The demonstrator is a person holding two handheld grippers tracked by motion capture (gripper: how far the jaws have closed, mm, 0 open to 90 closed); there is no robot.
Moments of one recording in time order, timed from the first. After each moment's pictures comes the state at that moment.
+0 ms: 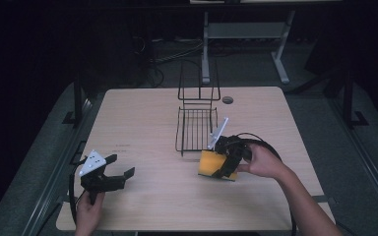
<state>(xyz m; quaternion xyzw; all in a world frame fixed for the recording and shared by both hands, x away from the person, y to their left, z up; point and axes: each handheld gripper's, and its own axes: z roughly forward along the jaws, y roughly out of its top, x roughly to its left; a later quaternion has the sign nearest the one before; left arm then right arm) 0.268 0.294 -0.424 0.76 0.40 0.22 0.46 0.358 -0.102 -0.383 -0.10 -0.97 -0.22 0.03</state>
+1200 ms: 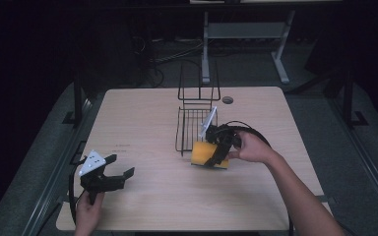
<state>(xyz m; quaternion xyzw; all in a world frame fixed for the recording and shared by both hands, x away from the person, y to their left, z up) 0.269 0.296 -0.424 0.76 0.40 0.22 0.46 0.395 -0.079 -0.379 -0.09 -0.97 -0.20 0.04</state>
